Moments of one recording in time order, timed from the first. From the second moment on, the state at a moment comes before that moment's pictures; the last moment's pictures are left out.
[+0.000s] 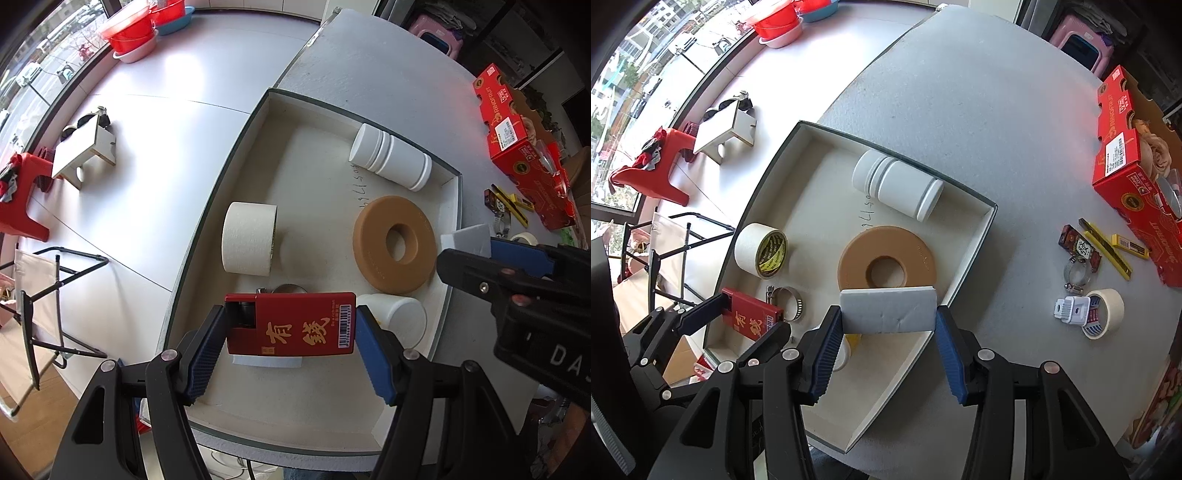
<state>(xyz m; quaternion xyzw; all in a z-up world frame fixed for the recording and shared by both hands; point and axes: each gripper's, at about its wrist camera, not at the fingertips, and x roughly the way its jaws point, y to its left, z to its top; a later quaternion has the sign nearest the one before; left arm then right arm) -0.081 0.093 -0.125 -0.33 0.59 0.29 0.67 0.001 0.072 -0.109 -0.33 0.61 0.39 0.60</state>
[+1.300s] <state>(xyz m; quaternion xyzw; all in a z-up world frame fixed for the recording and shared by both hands) -0.041 0.054 -0.115 -0.30 0.60 0.24 0.70 0.074 -0.029 -0.119 -0.27 0.66 0.29 0.64</state>
